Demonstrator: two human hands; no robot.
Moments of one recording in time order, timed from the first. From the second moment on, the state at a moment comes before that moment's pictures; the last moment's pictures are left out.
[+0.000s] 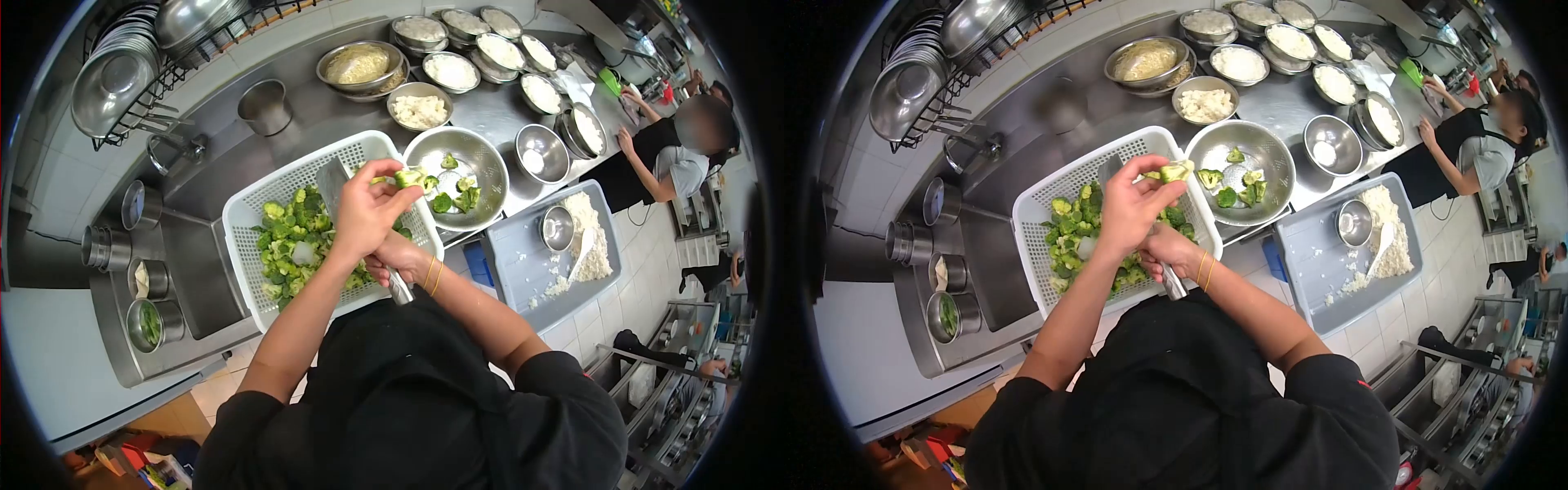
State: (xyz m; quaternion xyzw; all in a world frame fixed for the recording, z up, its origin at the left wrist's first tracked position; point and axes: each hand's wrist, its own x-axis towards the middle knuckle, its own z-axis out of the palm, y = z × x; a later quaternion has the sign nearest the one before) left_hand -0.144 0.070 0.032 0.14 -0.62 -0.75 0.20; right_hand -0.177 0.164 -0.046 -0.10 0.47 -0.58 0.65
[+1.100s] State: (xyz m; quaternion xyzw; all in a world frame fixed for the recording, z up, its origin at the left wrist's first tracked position) left_hand -0.023 0.039 0.049 0.25 -0.74 -0.42 0.46; right_hand -0.164 0.140 -0.016 -0.49 0.79 -0.35 0.04
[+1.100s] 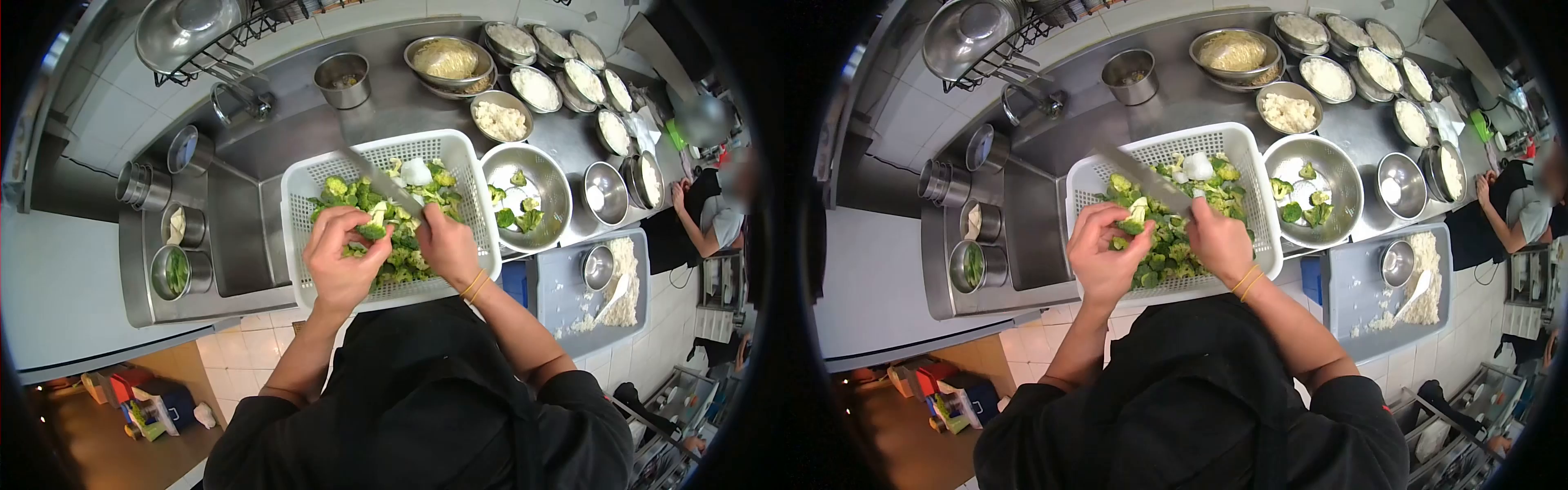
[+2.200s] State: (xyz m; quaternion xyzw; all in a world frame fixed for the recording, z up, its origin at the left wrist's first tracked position) left_hand -0.060 0.038 -0.078 0.28 -0.93 -0.15 -0.18; right_hand -0.227 0.189 -0.031 -0.06 0.50 -0.64 0.59
